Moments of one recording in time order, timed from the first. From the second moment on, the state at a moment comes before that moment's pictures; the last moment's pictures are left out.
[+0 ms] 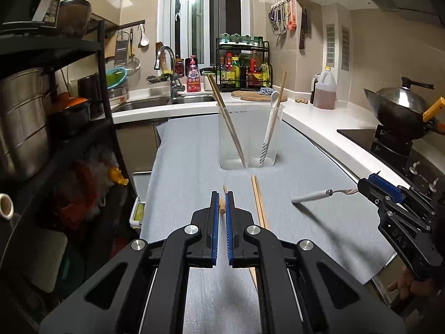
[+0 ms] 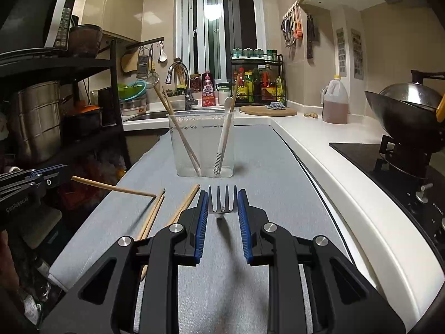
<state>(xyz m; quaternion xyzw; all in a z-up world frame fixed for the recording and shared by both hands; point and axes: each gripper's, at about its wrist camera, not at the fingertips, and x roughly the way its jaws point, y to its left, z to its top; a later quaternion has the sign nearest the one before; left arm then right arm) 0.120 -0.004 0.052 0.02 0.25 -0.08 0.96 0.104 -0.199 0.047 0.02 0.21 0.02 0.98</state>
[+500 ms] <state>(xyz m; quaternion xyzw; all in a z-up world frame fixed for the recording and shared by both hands) 0.158 0.001 0.092 0.04 0.25 -0.11 0.96 0.151 -0.207 0.093 0.03 0.22 0.04 0.97</state>
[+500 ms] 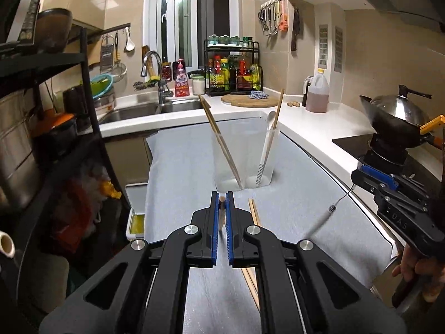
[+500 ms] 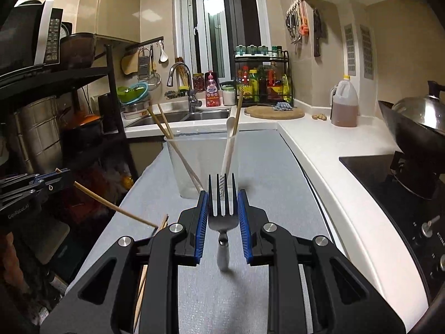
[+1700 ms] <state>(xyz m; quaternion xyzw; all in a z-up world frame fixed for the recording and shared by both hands) 0.216 -0.015 0.182 0.06 0.24 -0.14 0.96 0.209 -0.209 0.173 0.01 0.19 0.06 0.98</state>
